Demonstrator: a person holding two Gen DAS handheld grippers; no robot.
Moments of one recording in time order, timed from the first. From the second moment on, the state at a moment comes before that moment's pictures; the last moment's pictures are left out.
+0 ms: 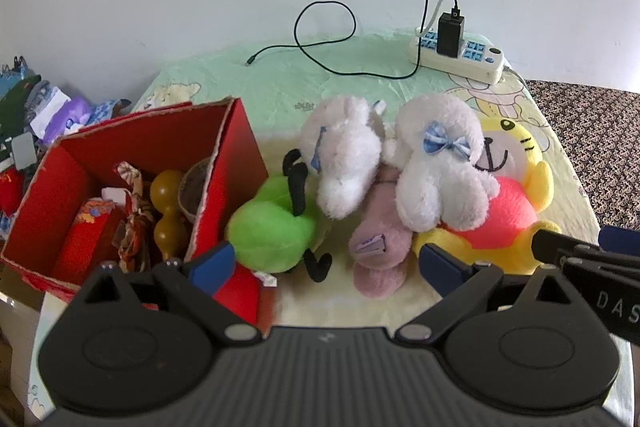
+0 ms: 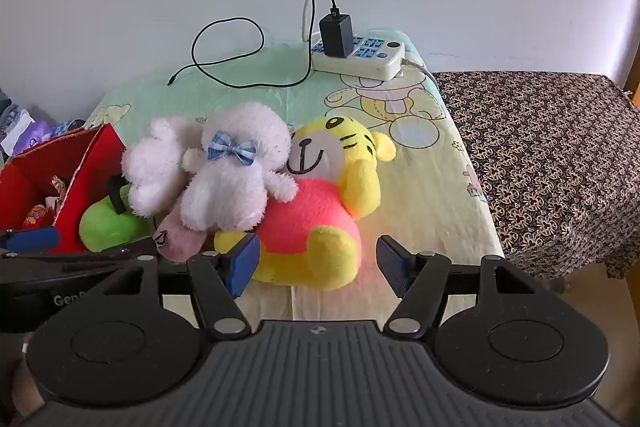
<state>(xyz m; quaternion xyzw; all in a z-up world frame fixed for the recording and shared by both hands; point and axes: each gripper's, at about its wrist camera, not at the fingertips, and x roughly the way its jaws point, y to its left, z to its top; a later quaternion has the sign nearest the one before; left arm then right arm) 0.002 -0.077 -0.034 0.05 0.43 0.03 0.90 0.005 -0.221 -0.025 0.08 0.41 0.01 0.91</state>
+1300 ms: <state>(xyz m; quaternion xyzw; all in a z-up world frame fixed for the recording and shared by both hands) 0.016 -0.086 -0.054 0.07 0.46 0.01 0.88 0.010 -0.232 -0.030 0.13 0.39 0.04 0.91</state>
